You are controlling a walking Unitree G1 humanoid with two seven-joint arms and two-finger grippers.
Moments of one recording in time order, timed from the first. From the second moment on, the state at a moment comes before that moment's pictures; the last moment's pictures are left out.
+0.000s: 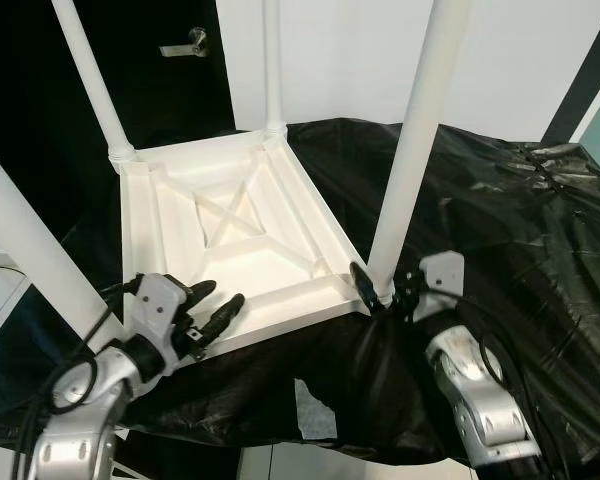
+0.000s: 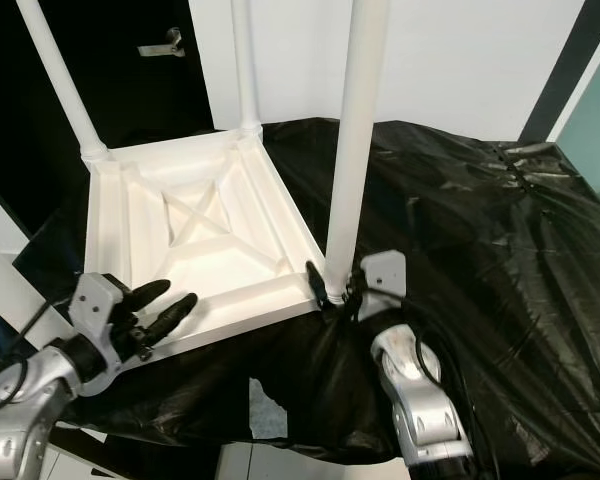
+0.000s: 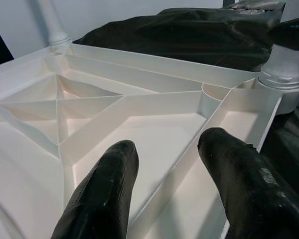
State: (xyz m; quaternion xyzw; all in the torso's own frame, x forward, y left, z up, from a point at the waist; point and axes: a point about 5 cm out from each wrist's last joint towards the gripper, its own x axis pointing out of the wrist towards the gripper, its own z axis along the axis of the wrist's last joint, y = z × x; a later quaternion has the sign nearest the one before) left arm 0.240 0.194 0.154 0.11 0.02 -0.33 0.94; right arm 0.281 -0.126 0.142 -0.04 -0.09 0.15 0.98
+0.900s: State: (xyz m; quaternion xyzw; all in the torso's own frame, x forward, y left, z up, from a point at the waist) left arm 0.273 0.217 0.150 0.14 0.02 -0.38 0.91; right arm 0.294 -0.124 0.143 -0.03 -0.09 0.15 0.98
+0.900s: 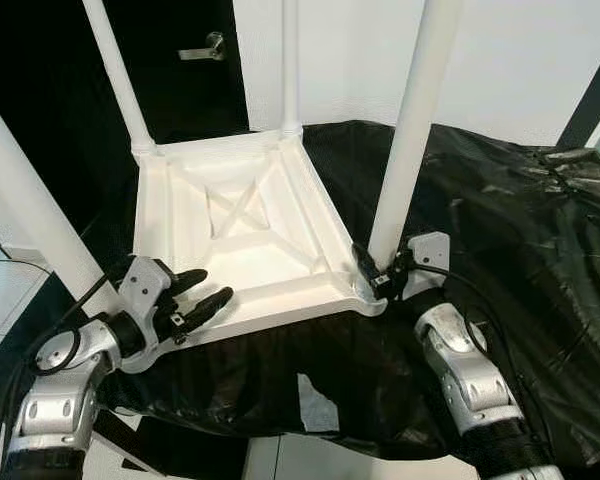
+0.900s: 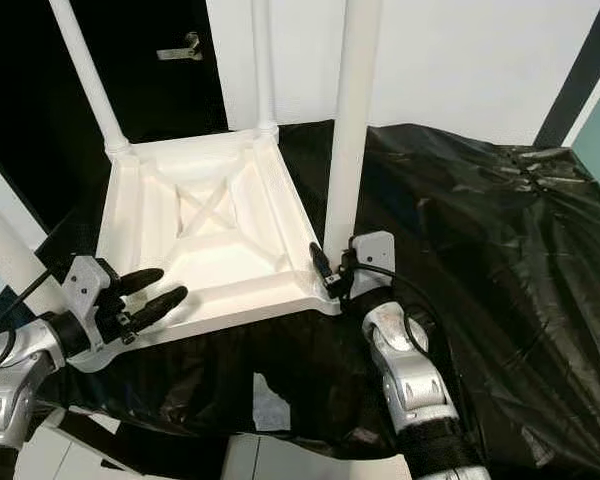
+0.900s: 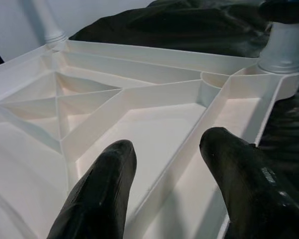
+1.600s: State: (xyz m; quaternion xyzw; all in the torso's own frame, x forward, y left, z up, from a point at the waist) left arm 0.318 0.198 0.165 0.12 -0.04 -0.39 0.91; right arm 0.249 -0.110 0.151 -0.05 -0.08 0.07 0.99
